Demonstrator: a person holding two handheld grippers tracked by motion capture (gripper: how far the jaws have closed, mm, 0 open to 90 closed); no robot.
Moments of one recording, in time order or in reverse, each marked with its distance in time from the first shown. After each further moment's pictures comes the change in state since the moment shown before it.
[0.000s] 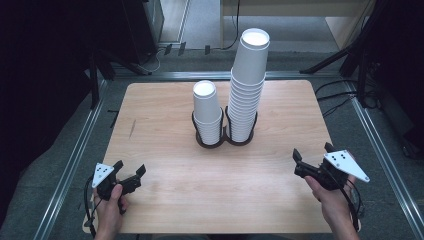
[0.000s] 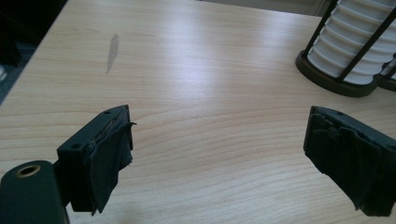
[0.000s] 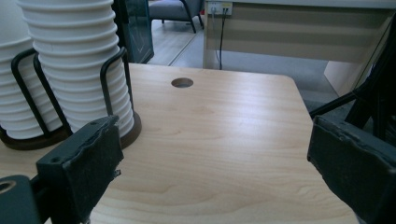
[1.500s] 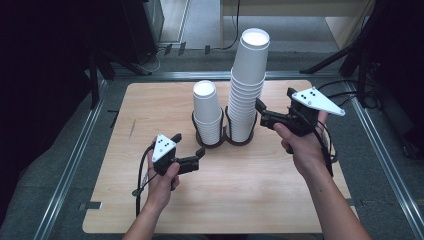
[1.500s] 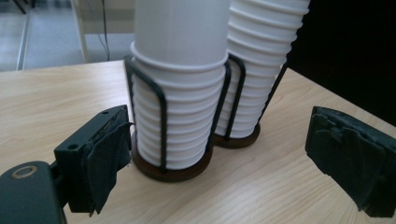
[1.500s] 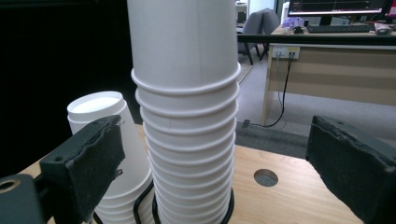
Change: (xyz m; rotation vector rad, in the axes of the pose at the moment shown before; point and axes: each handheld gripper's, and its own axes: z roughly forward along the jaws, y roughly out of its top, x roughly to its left) left arm -0.164 0.076 0.053 -0.055 -0.288 0.167; right arm 0.079 0.140 0.048 -0.088 0.253 0.009
